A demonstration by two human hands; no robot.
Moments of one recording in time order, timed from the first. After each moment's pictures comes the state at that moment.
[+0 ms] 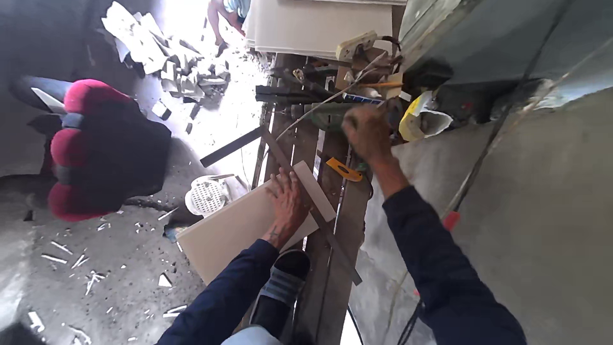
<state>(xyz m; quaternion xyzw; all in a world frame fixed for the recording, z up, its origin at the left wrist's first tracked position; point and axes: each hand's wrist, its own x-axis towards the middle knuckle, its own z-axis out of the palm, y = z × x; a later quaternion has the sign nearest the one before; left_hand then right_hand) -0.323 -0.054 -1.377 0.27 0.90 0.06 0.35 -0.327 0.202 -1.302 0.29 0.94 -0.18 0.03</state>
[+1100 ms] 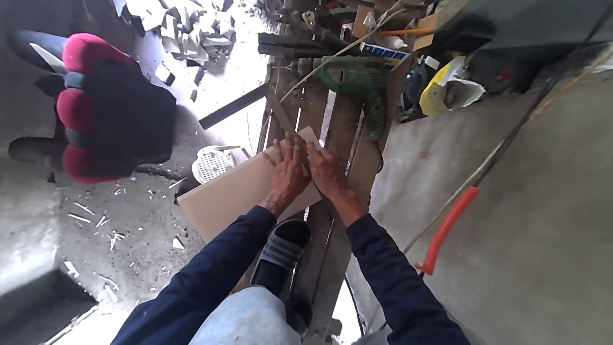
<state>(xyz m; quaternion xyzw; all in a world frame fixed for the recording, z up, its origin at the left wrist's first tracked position) -0.318 -0.074 -1.388 0.31 0.90 0.09 0.28 -0.242 0.028 -1.352 0.26 0.91 -0.31 0.11</state>
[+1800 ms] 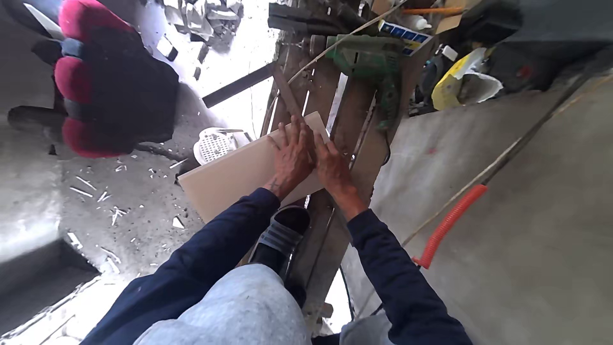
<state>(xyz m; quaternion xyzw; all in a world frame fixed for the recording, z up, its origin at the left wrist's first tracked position) -0.321 -0.069 -1.386 0.30 0.90 0.07 0.31 -0.220 0.016 -1.344 0.25 0.92 -0.28 0.11</state>
